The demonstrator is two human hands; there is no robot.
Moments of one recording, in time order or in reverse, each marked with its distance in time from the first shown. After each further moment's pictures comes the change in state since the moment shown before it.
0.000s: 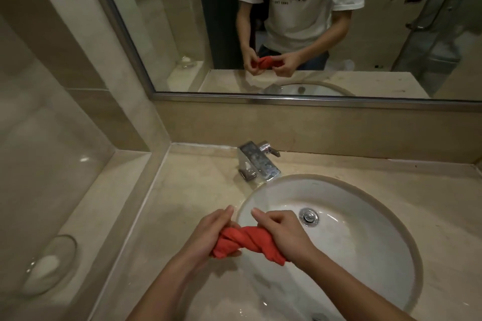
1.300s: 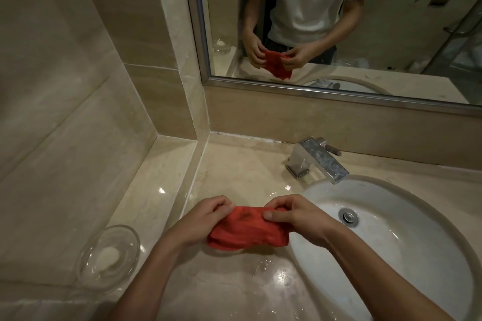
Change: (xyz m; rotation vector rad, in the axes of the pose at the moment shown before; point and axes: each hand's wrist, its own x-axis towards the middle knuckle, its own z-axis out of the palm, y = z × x) left_hand 0.011 0.011 -0.179 0.495 -0.160 0.281; right_hand 0.064 -0.037 0.096 0.026 -0.296 0.215
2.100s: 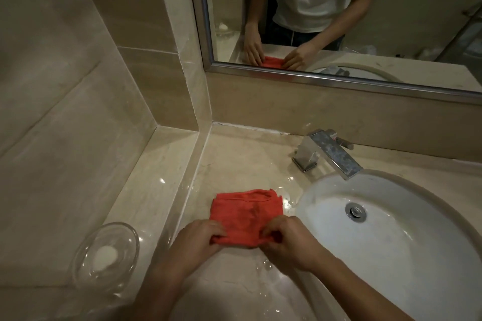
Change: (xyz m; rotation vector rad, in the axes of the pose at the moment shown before) left_hand -0.013 -0.084 0.014 0.642 0.108 0.143; right_hand 0.024 0.075 0.024 -0.818 0.152 -0.251
